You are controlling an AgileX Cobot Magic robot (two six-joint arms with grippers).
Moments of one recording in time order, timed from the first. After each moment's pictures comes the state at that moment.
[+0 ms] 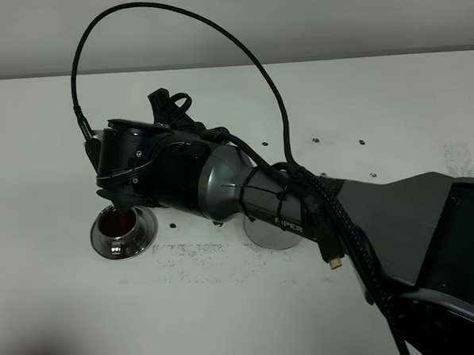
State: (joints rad) left arm 0.00 -0.01 -0.46 -0.18 1.07 0.14; right arm 0.95 2.29 -1.98 -0.76 1.23 -0.63
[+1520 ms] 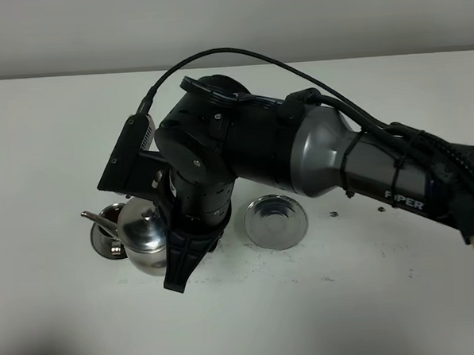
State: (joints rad) left arm 0.00 -0.01 -0.46 -0.18 1.07 0.14; right arm 0.90 2.02 -1.68 -0.06 1.07 -0.27
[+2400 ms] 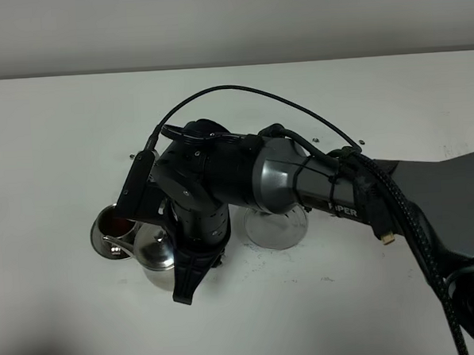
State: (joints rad) left arm 0.00 -0.01 -0.46 -0.18 1.07 0.14; right arm 0.88 2.16 -1.67 -0.09 1.01 -0.29
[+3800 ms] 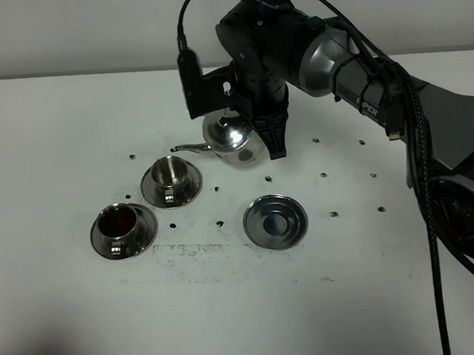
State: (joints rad) left arm 0.00 -0.01 -0.46 -0.18 1.07 0.14; right arm 0.59 2.33 -2.14 -0.31 1.19 -1.00
